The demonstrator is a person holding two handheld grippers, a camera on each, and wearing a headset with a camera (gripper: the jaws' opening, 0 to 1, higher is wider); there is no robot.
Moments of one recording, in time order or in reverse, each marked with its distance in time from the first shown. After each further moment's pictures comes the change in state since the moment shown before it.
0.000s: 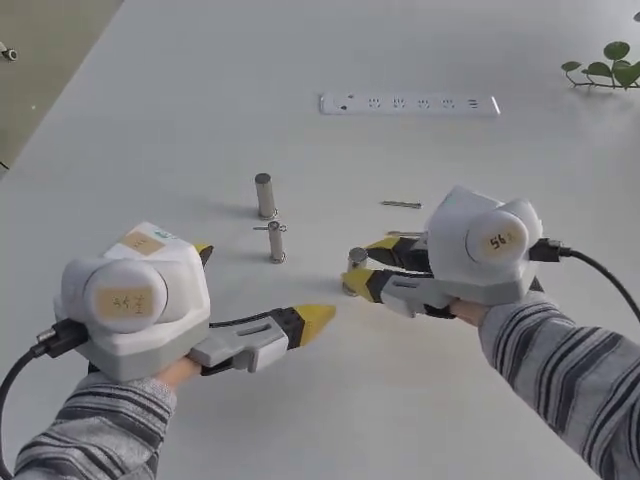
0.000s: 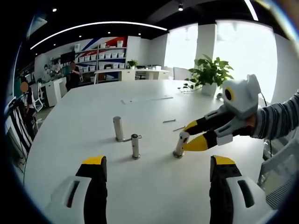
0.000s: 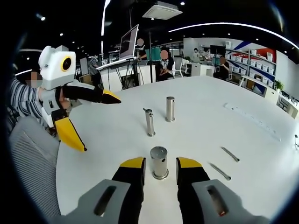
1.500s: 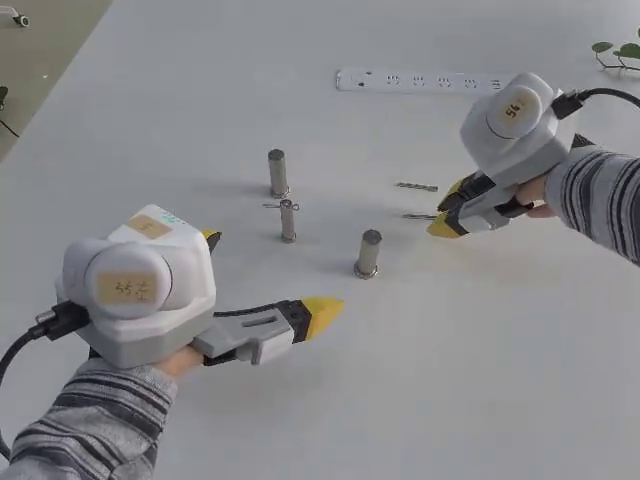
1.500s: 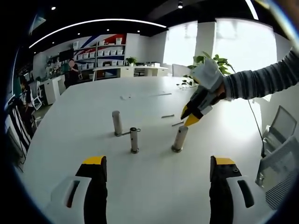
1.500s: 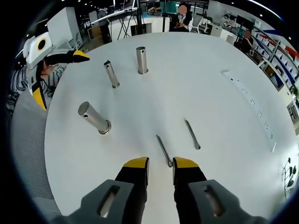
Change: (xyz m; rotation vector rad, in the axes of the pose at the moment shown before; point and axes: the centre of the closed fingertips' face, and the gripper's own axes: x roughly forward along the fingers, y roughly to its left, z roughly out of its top) left arm -0.003 -0.002 -0.012 -0.002 0.030 -0.015; right arm -0.002 -0.107 -0.041 -0.170 0.506 0.092
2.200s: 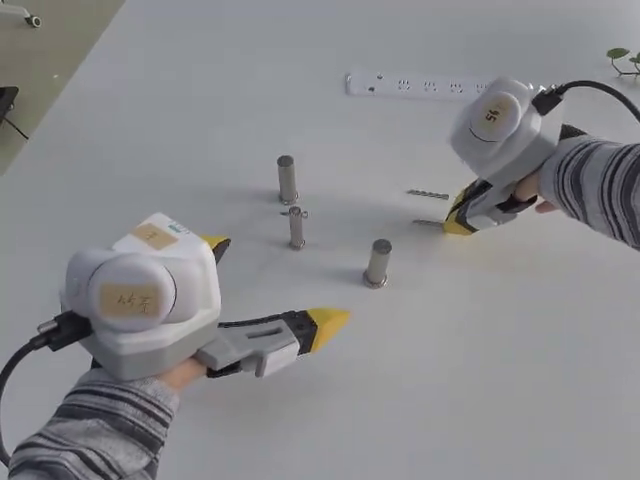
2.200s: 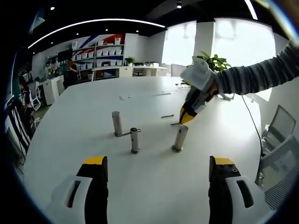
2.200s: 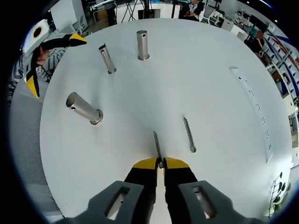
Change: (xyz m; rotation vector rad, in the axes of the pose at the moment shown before) left arm -0.001 0.001 0.002 0.006 0.001 -0.010; right arm 0.008 -0.003 -0.008 -0.131 0.153 0.003
